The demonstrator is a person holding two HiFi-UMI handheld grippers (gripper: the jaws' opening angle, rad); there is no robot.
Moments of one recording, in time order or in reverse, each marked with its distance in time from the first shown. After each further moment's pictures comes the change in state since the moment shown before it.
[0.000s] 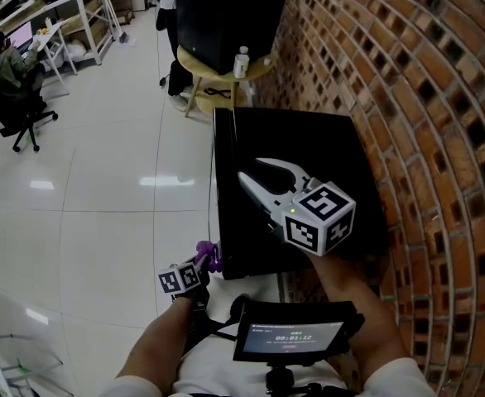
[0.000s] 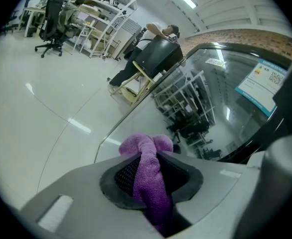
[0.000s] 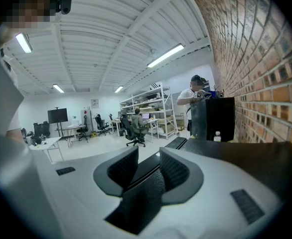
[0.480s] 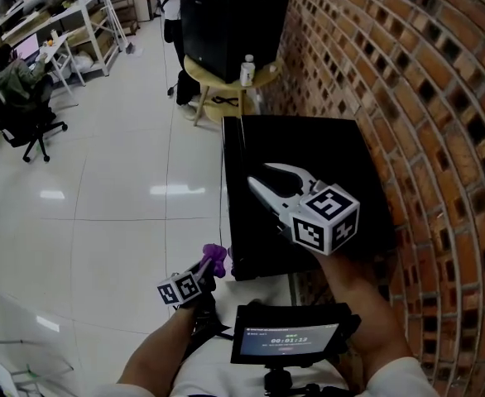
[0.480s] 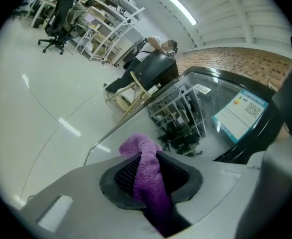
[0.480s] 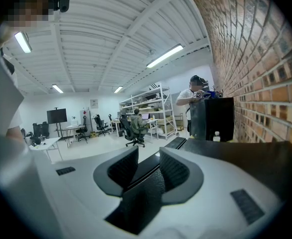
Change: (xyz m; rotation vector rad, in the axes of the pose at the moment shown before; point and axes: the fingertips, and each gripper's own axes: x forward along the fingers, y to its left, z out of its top) left arm -0.042 -0.022 0.030 -0.045 -0.118 -0.125; right arm 0.000 -0.001 0.000 0.003 -0.002 -0.008
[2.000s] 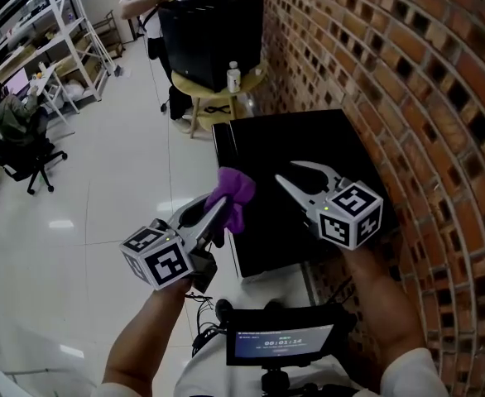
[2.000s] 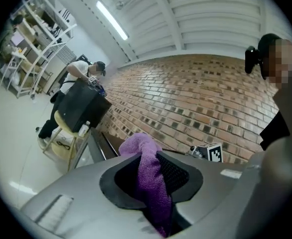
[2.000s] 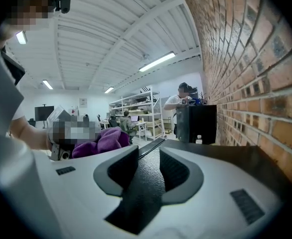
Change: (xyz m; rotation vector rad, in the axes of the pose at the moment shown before) left arm -0.069 -0.295 0.190 0.498 -0.132 -0.472; right arm -0.060 -0.031 -0.001 -0.009 -0.035 -0.142
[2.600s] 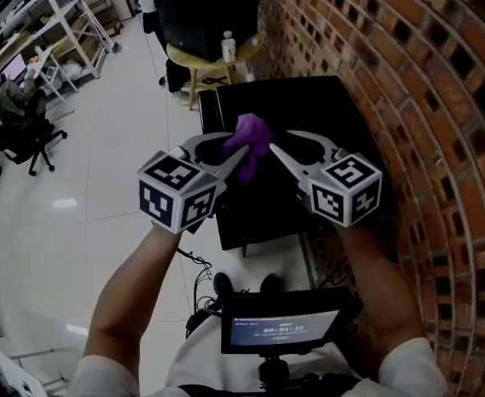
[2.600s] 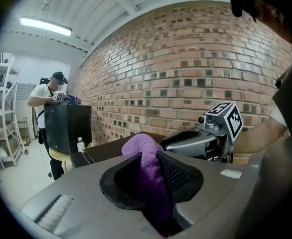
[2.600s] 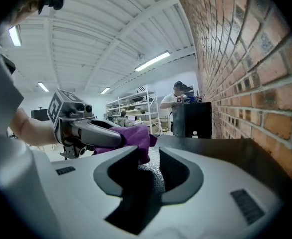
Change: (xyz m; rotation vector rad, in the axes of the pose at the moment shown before) left arm 0.083 -0.017 -0.011 0.507 0.300 0.038; right arm -0.013 -0.014 -0.012 0.040 0.011 -0.030
